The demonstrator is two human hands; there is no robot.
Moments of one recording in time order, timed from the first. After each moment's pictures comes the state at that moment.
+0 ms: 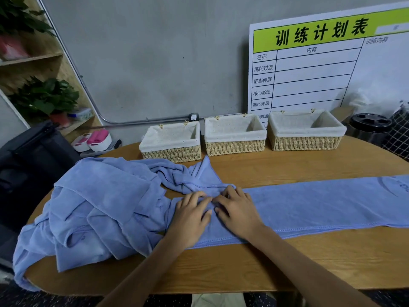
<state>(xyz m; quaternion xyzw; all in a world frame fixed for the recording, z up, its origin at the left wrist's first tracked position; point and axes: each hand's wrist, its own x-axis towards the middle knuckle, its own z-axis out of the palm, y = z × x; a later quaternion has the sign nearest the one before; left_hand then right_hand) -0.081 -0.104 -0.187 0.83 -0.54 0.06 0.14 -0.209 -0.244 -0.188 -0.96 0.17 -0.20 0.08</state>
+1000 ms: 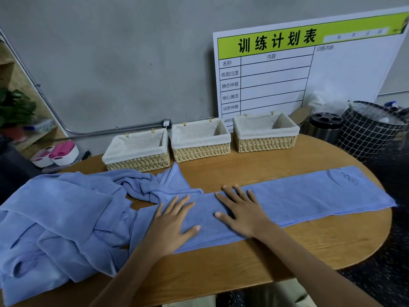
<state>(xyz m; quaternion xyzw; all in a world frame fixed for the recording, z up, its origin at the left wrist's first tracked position) -0.111 -0.124 -0.168 0.82 -0.56 -0.04 0.01 -0.290 -0.308 -0.174 -0.96 0.23 -0.01 0.13</state>
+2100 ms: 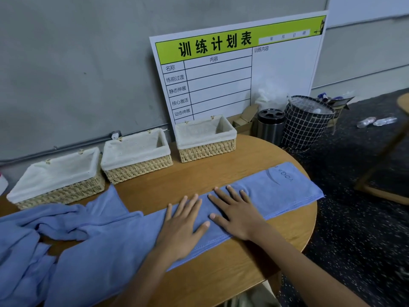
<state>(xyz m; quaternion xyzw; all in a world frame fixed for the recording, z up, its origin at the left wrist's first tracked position) -0.225 -0.277 -0.176 0.77 -0.63 -0.08 0.06 -0.397 -0.402 -0.180 -0.94 0.31 -0.03 0.14</state>
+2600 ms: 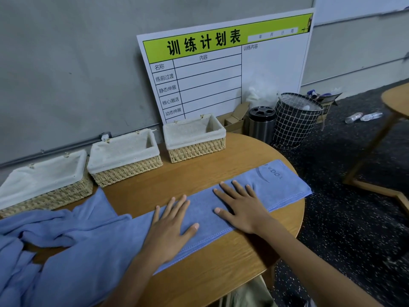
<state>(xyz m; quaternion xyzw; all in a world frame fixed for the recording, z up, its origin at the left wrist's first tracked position) -0.220 -0.275 -0.179 0.77 -0.63 -0.07 0.04 -0.429 -0.424 -0.177 -0.93 0.34 -0.04 0.13</state>
